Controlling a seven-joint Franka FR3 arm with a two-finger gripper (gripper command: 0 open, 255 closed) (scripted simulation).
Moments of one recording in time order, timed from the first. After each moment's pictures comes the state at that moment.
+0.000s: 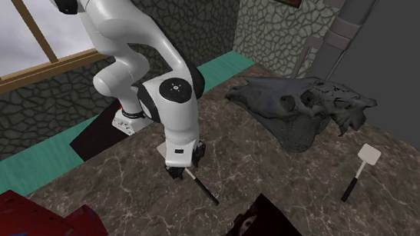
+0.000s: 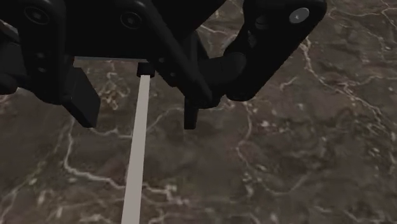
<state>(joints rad) -0.22 -0.17 -0.35 -2.36 -0.07 2.26 -0.04</state>
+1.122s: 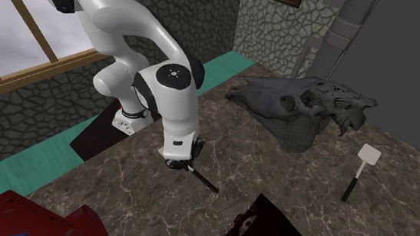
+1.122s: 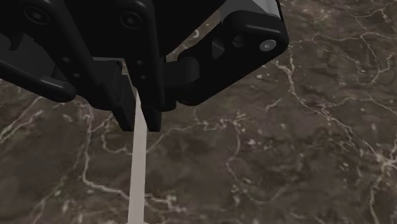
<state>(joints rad) -0.22 -0.21 -0.34 -2.30 -0.08 2.17 -0.03</state>
